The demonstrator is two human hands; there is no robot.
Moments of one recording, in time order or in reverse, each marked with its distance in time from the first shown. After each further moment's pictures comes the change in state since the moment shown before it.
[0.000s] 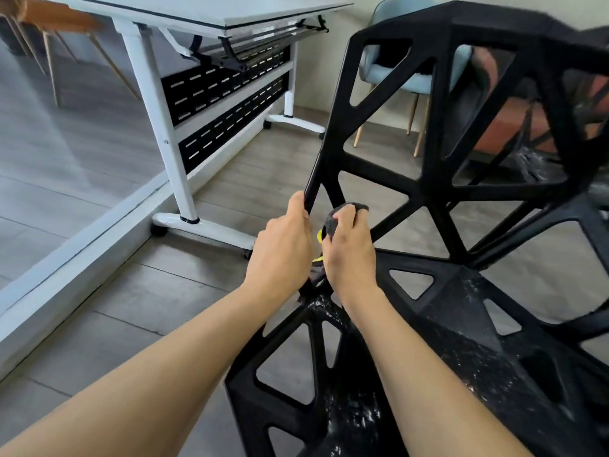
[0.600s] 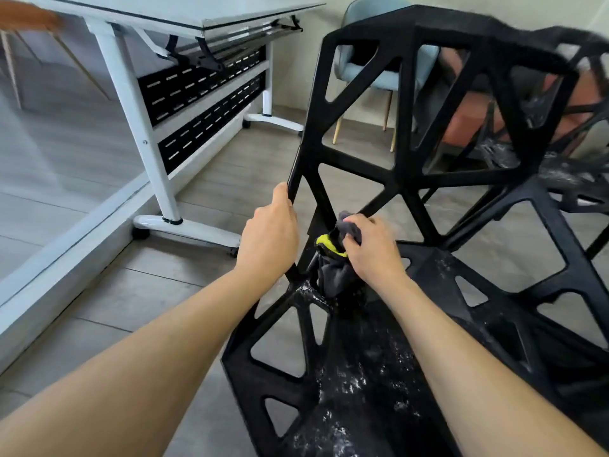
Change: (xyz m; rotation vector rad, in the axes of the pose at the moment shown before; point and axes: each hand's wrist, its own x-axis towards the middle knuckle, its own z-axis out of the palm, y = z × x) left_hand -0.004 0.009 -0.004 0.053 0.011 -0.035; right_hand -0.017 0.040 -0.063 0.074 -0.191 0.116
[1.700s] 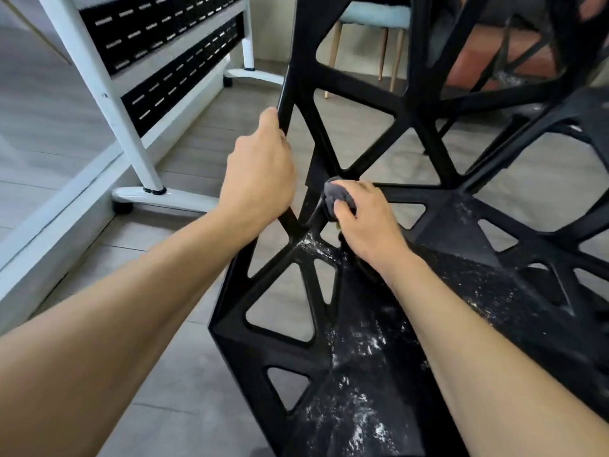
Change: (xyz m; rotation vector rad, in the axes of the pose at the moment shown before) left_hand 0.023 -0.018 0.015 -0.062 0.008 0.061; right_hand -0.019 0.018 0.046 0.084 -0.007 -0.037
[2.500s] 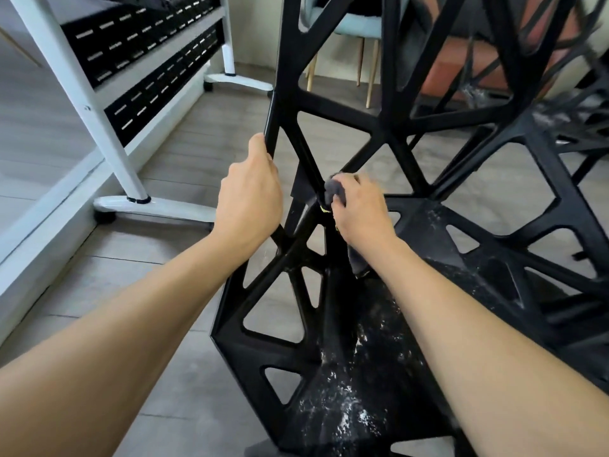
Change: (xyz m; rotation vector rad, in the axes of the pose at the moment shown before) left_hand -0.009 0.003 -0.005 -0.002 -0.012 -0.008; right_hand 0.021 -0.016 -0.025 -0.344 0.051 0.019
